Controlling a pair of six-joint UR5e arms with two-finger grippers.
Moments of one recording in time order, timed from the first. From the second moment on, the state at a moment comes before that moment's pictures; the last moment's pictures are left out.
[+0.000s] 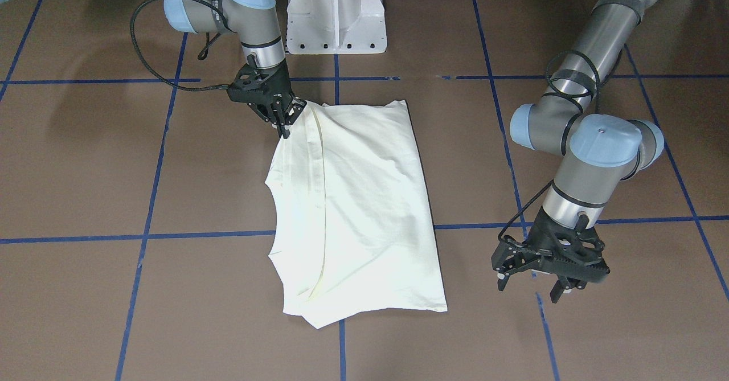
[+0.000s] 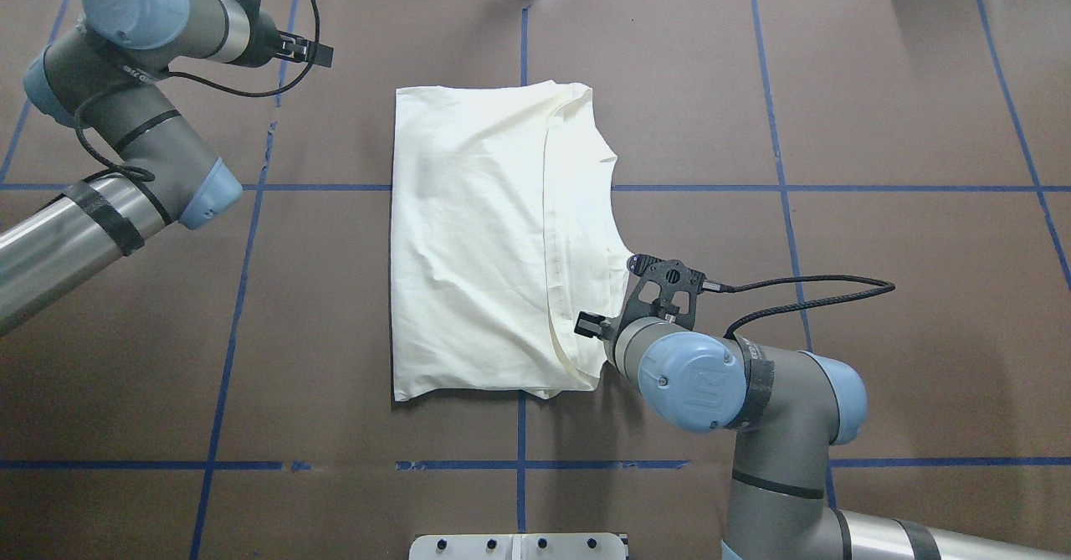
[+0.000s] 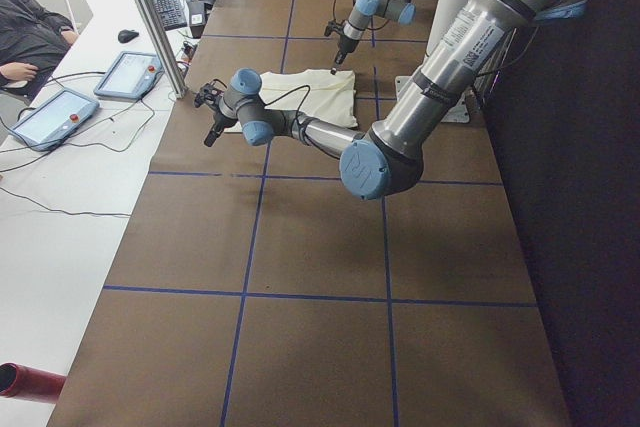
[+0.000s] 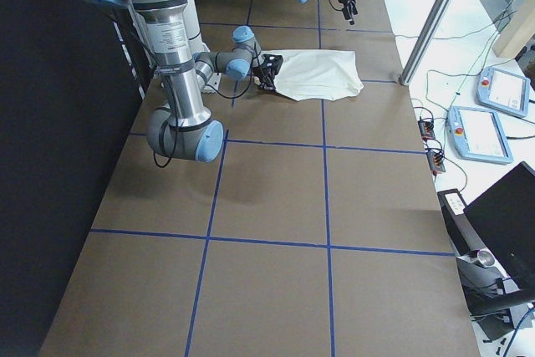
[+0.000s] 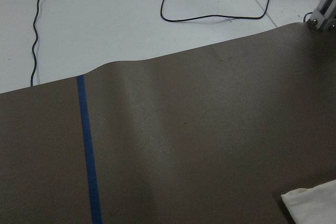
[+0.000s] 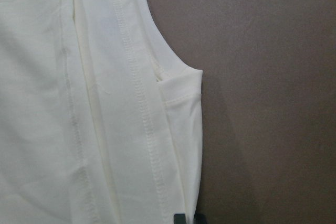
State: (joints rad) left arm -0.93 -2.21 -1.17 -2.39 -1.80 -0.74; right arm 0.28 -1.17 1.83 -1.33 1.39 1.66
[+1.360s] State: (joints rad) left arm -0.94 -2.07 -1.34 -2.37 -2.05 -0.79; right arm 0.24 -1.07 1.84 -1.50 1.44 1.15
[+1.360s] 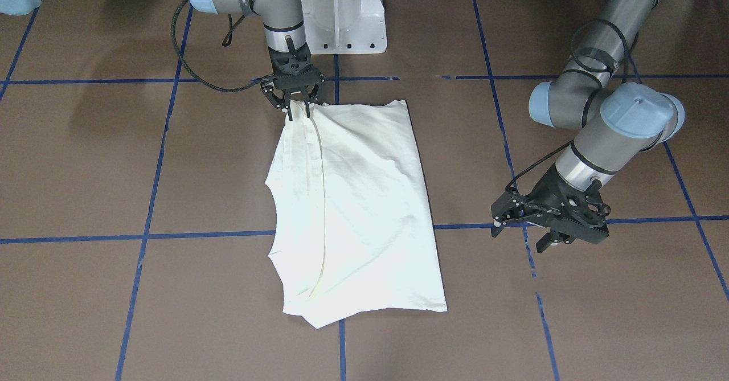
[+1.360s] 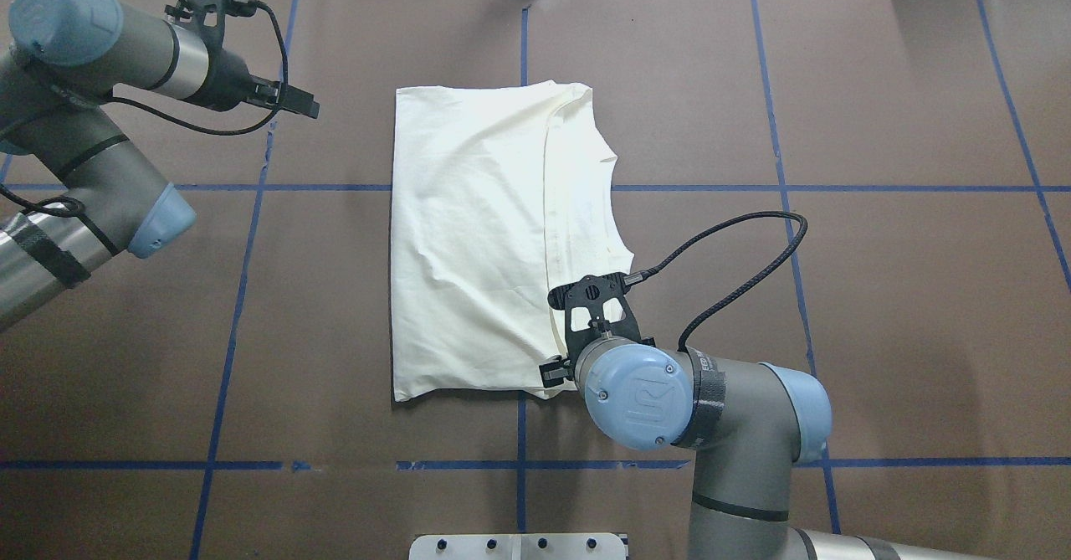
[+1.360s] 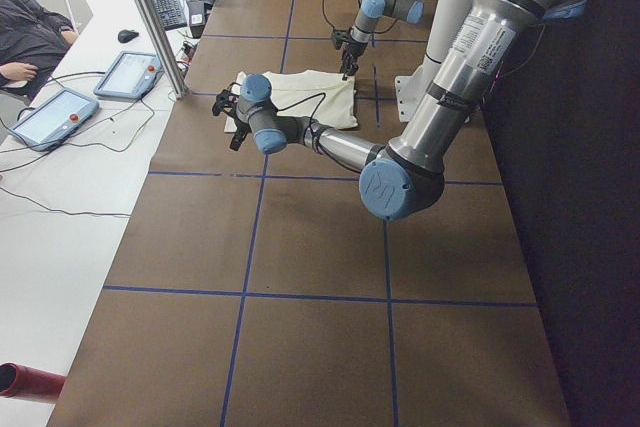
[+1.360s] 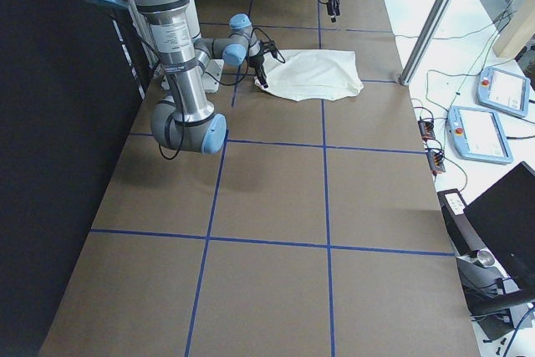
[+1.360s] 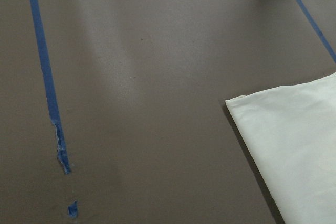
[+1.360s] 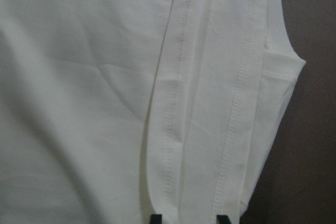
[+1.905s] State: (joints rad) left arm -0.94 -2.07 -1.34 -2.37 -2.05 -0.79; right arm 0.23 -1.07 1.84 -1.50 1.44 1.12
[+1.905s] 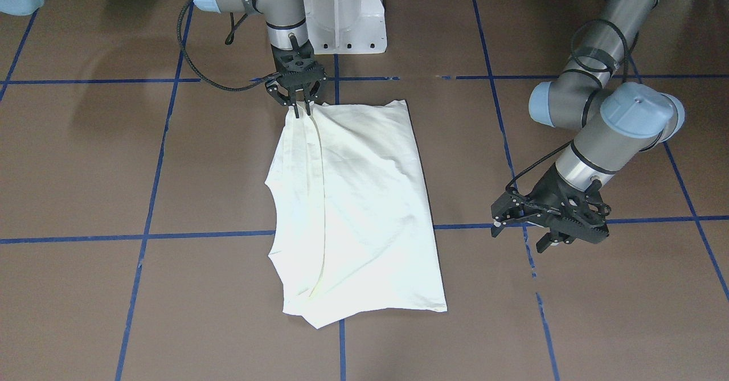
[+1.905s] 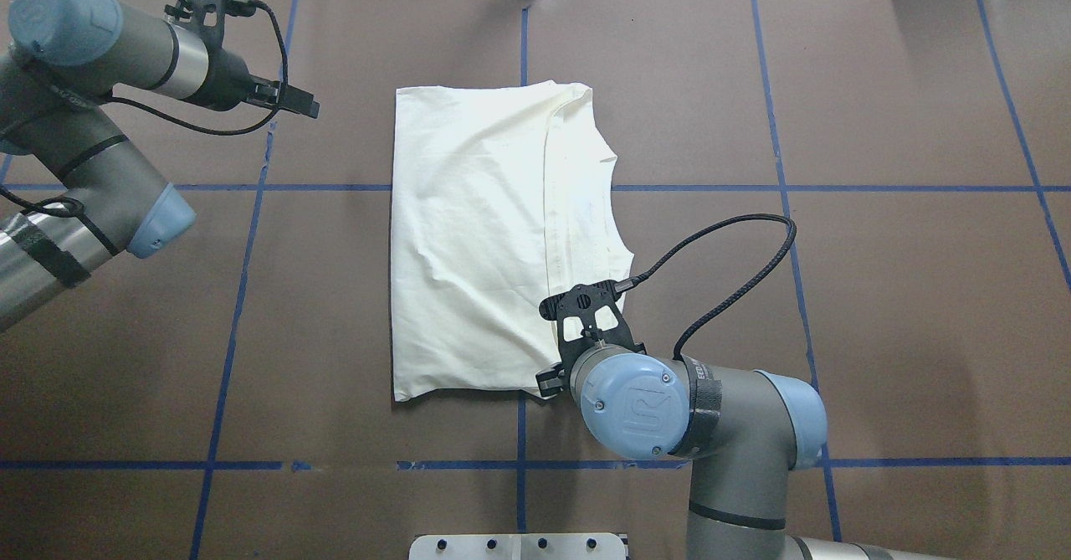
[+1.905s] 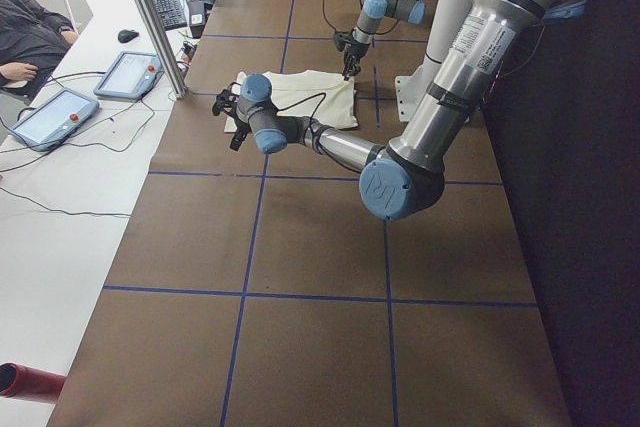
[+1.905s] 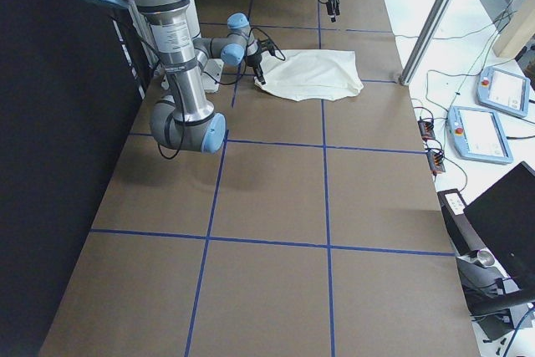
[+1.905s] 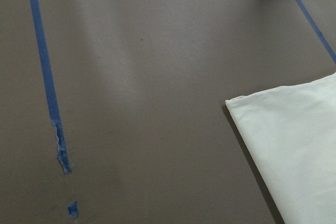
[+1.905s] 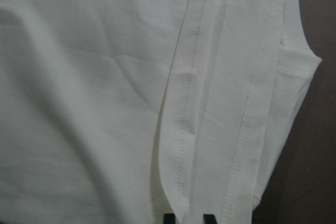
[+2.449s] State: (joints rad) left arm -0.94 -2.07 -1.34 -2.37 -2.05 -0.79; right arm 0.23 -1.07 1.84 -1.49 1.44 1.12
